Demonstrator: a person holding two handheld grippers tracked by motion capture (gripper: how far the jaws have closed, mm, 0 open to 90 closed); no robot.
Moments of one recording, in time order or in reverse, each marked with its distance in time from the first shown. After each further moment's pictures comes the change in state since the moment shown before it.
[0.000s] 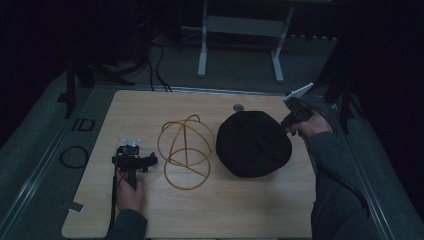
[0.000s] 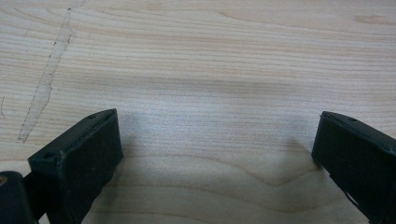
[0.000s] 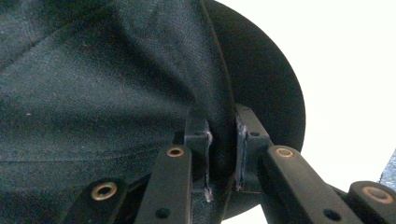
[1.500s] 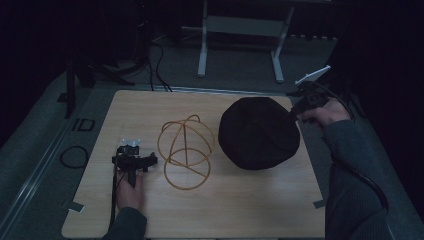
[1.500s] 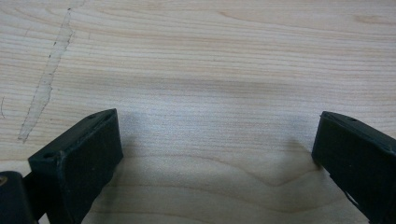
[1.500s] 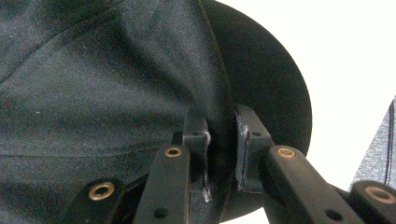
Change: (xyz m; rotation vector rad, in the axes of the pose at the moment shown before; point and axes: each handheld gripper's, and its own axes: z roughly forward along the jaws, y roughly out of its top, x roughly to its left) left arm 0.000 0.000 0.000 0.001 0.000 -0.001; right arm 0.009 0.002 -0.066 -0.061 0.051 -0.014
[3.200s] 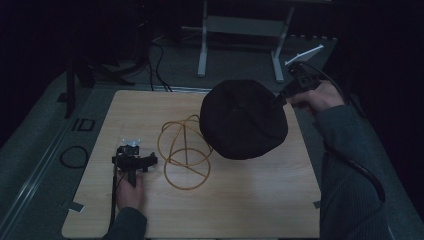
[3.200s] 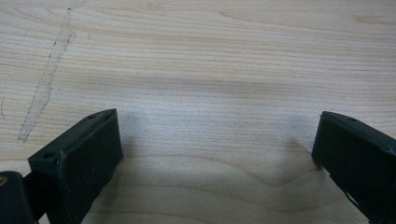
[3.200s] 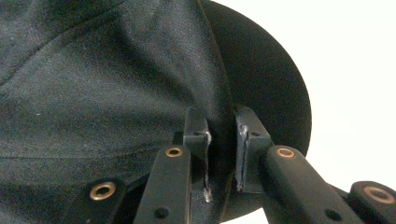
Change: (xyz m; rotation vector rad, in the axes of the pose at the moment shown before) left arm 0.000 0.000 0.000 0.000 0.000 0.000; right arm 0.059 0.026 -0.031 -0.043 0.099 -0.067
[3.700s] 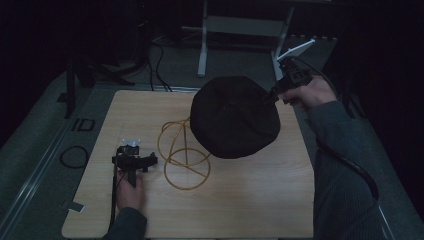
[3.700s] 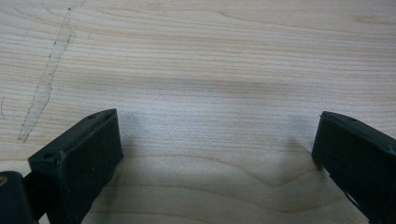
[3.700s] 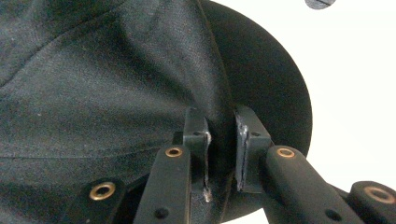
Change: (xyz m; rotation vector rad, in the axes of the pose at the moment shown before) left arm 0.000 0.000 0.000 0.000 0.000 0.000; right arm 0.024 0.010 0.001 -0.005 0.010 -0.031
